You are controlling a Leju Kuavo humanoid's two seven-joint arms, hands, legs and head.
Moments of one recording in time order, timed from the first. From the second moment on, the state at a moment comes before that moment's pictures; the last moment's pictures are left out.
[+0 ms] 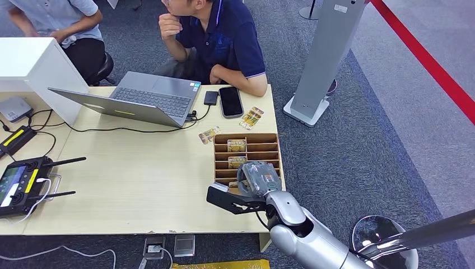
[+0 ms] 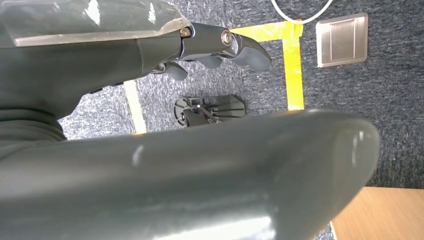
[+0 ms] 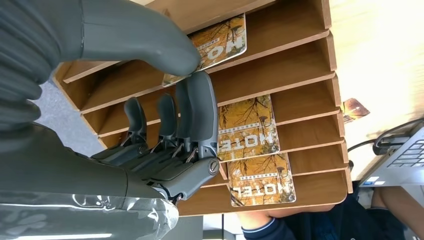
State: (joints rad) left arm -0.14 0.03 -1.25 -0.20 1.20 0.19 -0.26; right arm -0.44 -0.09 0.90 -1.16 0.83 0.00 0.47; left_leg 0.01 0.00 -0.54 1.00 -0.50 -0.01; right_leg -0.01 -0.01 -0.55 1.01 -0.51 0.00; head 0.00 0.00
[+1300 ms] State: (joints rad) left arm -0.14 0.04 -1.24 -0.20 1.19 0.21 -0.28; right arm -0.49 -0.15 0.86 -1.36 0.88 -0.03 0.51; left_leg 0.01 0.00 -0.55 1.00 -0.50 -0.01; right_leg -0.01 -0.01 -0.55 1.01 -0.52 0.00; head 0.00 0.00
